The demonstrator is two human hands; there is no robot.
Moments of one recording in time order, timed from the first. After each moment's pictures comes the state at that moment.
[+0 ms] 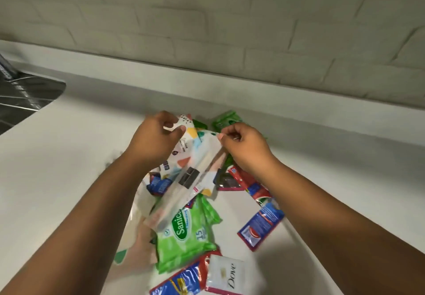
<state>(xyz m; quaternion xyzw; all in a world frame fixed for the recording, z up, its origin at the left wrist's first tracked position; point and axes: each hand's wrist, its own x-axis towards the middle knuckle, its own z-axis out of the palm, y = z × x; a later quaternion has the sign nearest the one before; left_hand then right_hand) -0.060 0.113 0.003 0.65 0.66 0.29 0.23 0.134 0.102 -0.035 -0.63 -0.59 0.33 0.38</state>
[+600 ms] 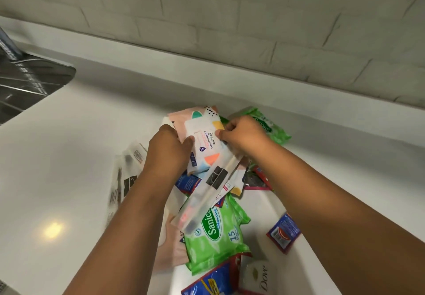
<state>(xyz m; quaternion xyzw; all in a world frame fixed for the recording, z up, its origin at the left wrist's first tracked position) -0.095 0.114 -0.034 0.56 0.75 0.26 0.23 0.068 0.152 -0.031 -0.71 -0.61 0.30 0.18</state>
